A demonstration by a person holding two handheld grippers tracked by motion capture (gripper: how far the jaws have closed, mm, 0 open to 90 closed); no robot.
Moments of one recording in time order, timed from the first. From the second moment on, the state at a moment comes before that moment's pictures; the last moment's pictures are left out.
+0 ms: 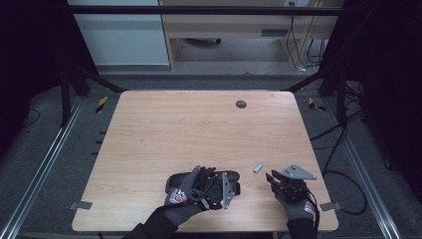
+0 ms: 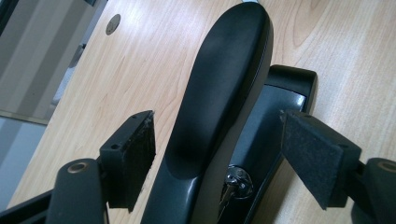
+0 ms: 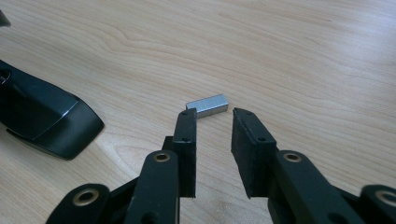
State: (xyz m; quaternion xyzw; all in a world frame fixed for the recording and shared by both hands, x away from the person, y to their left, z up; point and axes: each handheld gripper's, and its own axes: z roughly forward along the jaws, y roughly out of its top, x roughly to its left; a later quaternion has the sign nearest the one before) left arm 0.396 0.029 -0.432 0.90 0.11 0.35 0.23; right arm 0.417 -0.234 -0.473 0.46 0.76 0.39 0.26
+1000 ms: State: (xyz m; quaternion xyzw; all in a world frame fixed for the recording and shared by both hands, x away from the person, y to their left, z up) left arm 0.398 0.017 -0.443 0.90 0.09 0.39 0.19; right arm 0.416 -0.230 -0.474 0.46 0.76 0.39 0.25
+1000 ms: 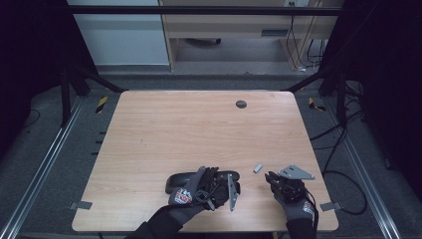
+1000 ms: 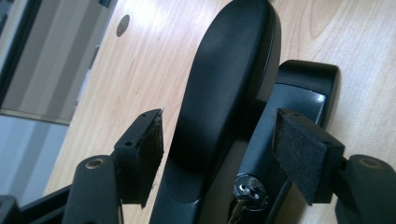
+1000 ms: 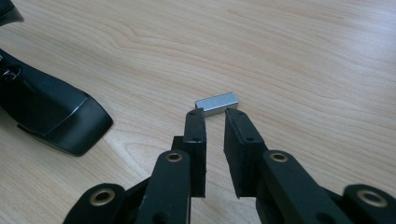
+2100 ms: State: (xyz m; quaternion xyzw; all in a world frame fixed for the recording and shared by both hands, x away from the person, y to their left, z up) left arm 0.395 0.015 -0.448 0.88 0.08 0.43 0.18; right arm 0.413 -0.191 -0.478 0.43 0.78 0.43 0.18
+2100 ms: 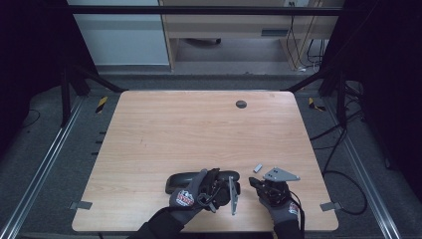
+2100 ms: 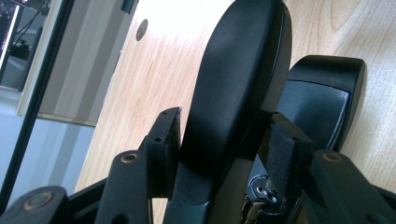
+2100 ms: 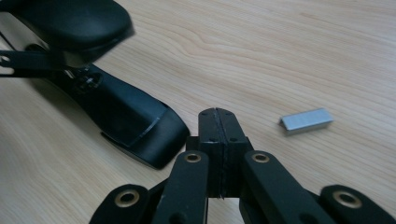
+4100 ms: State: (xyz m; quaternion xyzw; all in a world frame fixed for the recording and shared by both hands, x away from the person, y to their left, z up) left arm 0.392 0.021 -0.442 0.87 0.09 0.45 0.20; right arm 0.416 -0.144 -0.502 0.40 0.79 0.44 0.13
